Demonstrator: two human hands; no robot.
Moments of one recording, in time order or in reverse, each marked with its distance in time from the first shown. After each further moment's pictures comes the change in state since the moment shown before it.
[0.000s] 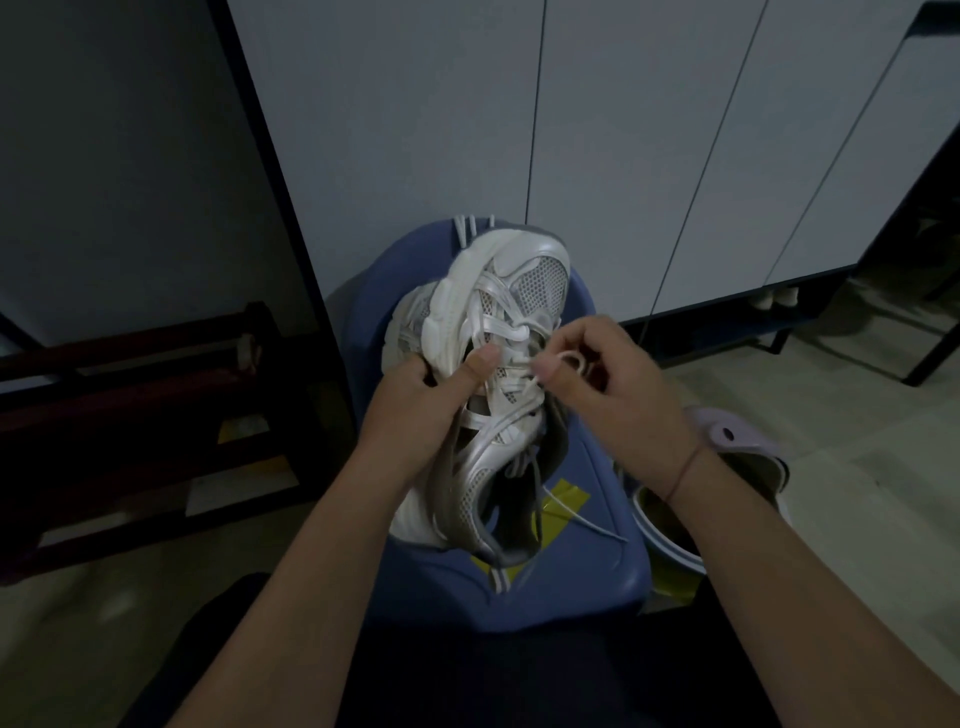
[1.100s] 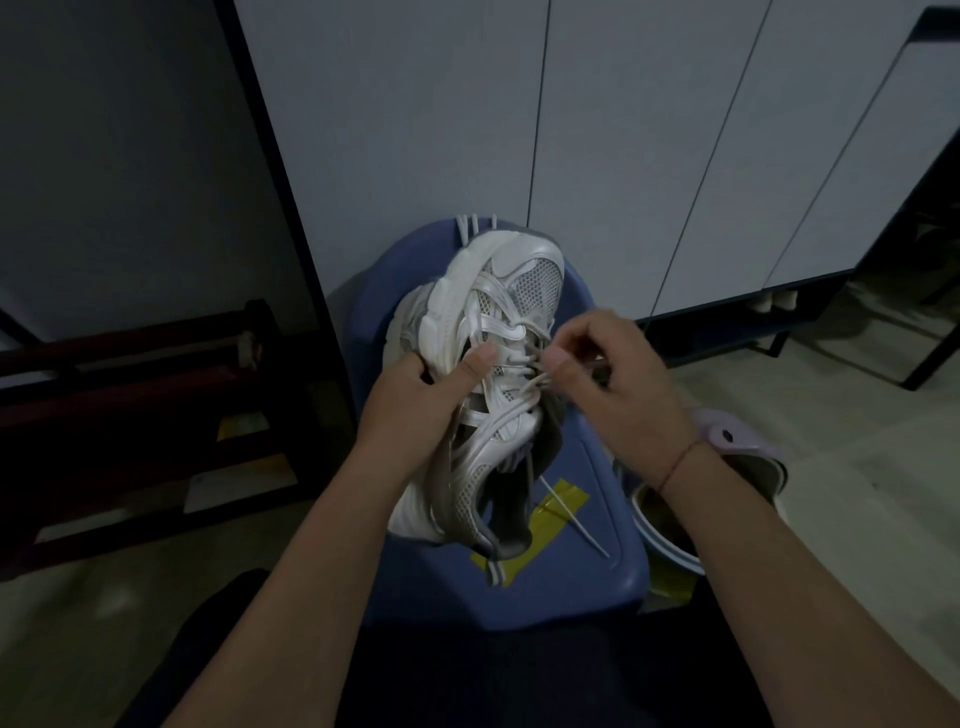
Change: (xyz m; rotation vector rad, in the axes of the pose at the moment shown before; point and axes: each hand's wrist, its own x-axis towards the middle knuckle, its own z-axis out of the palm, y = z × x) left_hand 0.006 -0.005 -0.002 0.014 0.032 -0.016; right_hand 0.005 0.010 -0.002 -0.197 0.075 -0.080
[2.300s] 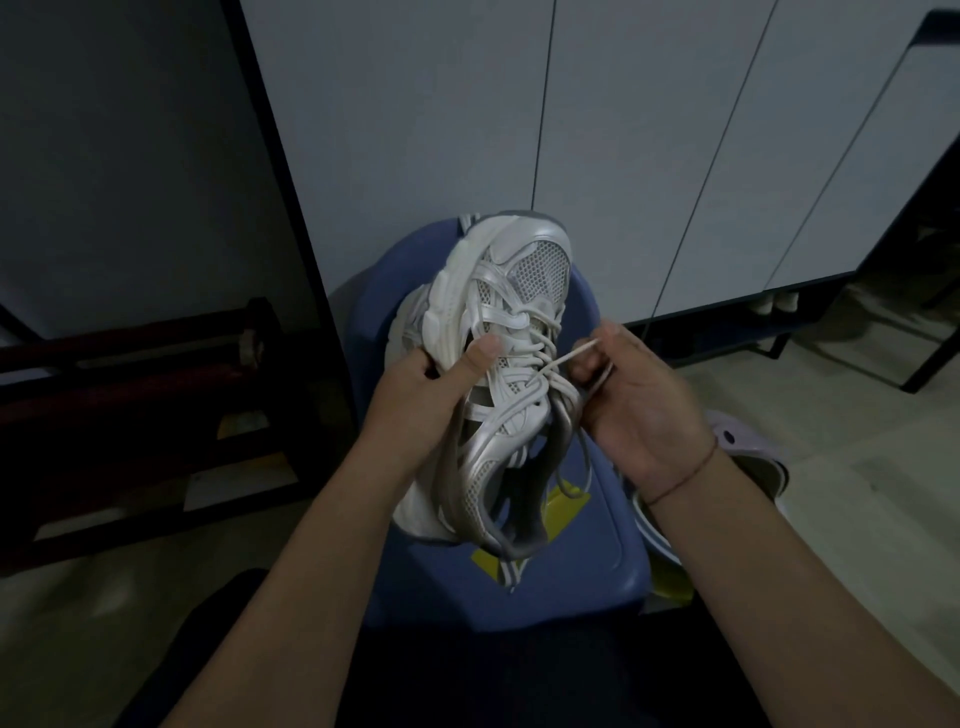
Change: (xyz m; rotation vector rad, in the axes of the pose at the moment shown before) left_hand -0.007 0.009 0.001 -0.144 -0.083 0.004; right_hand 0.005 -0.008 0.008 1.280 0.184 0.685
